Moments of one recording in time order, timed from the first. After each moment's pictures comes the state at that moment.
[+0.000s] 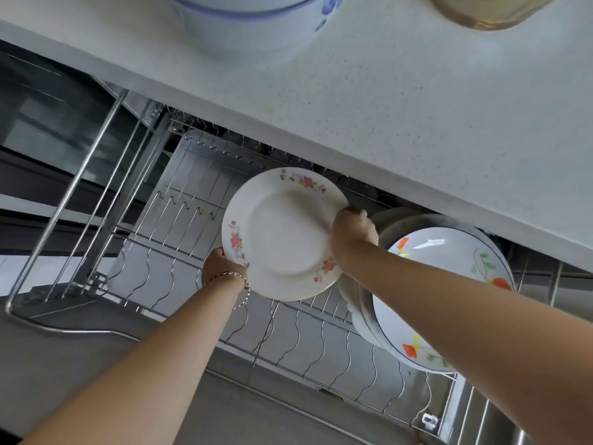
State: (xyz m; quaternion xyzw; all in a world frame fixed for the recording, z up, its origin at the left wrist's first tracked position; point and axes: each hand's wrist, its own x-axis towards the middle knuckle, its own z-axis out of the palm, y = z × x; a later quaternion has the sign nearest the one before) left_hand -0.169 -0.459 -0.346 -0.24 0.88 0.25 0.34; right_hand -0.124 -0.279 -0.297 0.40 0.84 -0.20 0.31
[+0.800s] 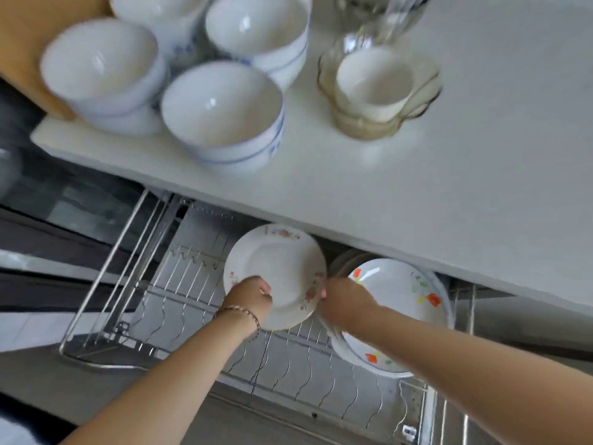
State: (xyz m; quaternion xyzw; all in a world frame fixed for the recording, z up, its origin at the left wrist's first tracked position) left_hand -0.139 -0.408 -0.198 0.08 0.90 0.12 0.41; right_hand -0.055 -0.275 -0.197 0.25 0.87 -0.25 0.35
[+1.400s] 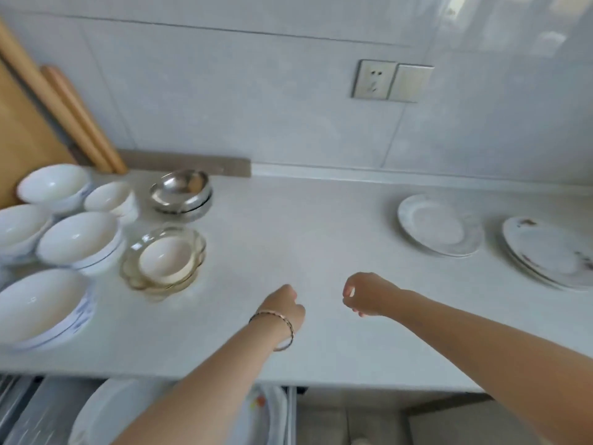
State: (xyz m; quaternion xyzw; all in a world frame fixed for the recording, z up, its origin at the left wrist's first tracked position) left_hand 0.007 -0.080 0.003 0.28 0.85 0.19 0.40; right_hand 0.117 0.048 0.029 0.40 0.86 -0.22 0.23
